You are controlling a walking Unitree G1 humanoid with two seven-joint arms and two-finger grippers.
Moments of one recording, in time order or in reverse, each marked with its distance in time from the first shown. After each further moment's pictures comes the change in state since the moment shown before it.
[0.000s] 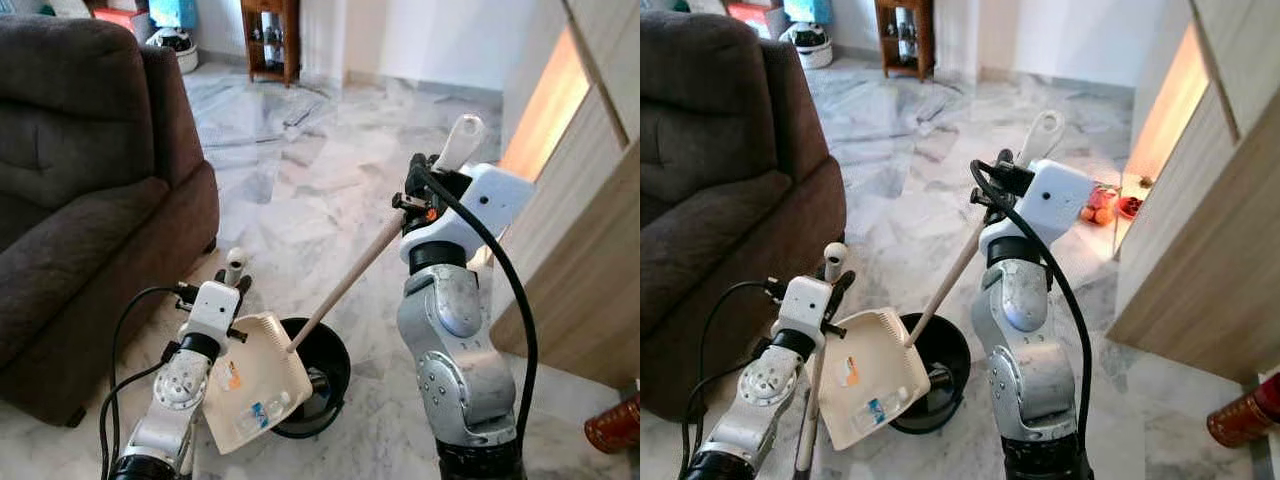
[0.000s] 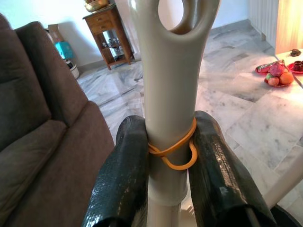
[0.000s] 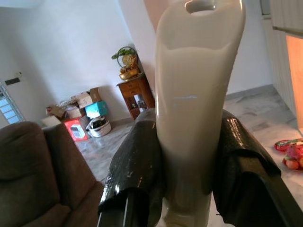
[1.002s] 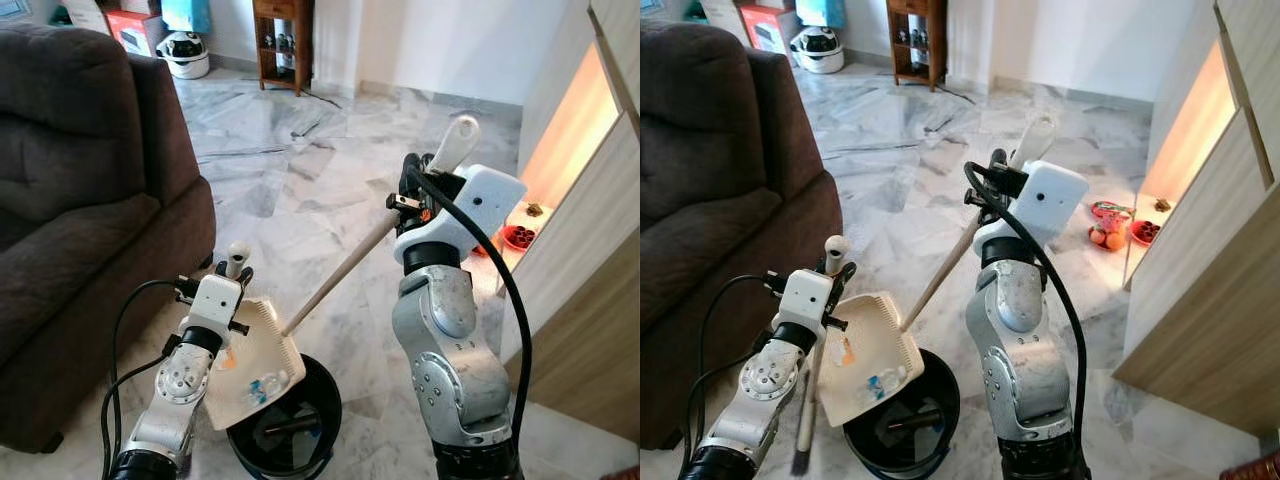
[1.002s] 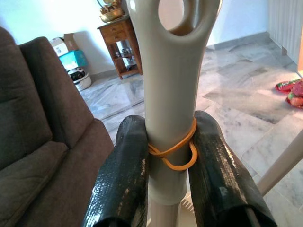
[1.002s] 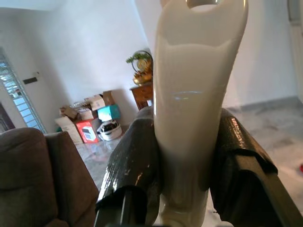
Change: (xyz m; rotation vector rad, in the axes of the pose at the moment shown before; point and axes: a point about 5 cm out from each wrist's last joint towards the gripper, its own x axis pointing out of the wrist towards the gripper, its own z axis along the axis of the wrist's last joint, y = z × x) left arm 0.004 0.000 0.009 -0.003 -0.039 0.012; right arm -0.001 0.008 0.002 -0.019 -0.044 0.025
